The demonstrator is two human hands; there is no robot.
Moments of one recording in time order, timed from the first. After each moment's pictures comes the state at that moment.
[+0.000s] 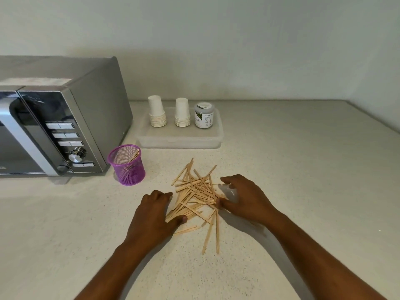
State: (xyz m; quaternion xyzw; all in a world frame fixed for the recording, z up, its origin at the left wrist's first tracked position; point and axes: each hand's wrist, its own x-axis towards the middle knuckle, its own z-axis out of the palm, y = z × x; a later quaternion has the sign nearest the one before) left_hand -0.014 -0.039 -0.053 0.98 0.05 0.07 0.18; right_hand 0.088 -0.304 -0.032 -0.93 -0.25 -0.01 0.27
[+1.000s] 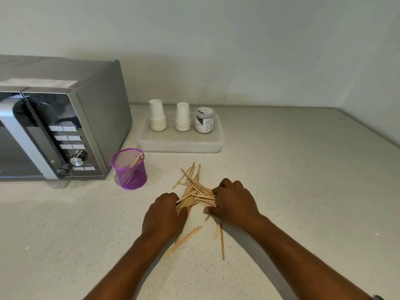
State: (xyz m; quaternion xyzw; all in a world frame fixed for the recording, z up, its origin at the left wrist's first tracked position) left_hand 0.011 -0.057 -0.052 0.96 0.13 0.09 0.23; right_hand 0.081 -0.256 -0.029 -0.97 -0.22 -0.01 0.10
